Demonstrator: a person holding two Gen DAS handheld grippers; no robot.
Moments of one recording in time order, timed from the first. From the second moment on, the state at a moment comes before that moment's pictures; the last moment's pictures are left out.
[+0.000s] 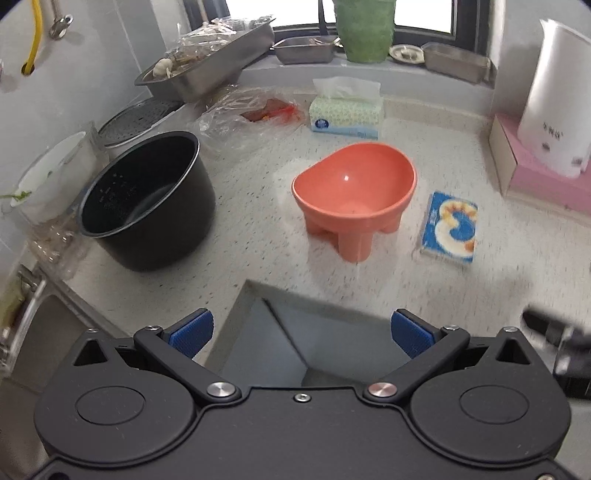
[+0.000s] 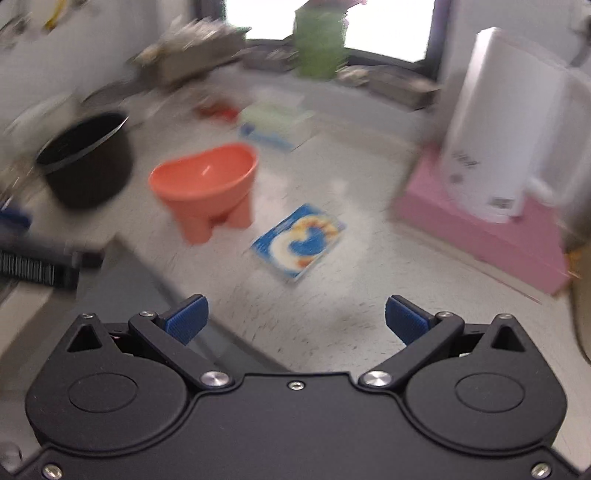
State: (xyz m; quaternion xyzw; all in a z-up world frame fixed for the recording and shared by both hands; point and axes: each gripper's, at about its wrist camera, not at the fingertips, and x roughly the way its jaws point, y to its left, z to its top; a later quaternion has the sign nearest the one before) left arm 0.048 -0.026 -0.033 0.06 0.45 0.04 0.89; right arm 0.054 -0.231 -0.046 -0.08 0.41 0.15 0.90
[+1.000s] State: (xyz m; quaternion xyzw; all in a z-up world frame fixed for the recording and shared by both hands) left arm 0.128 -0.016 -0.147 0.03 0.34 -0.12 0.93; right arm 0.142 -0.169 -0.114 -0.24 0.44 0.19 0.85
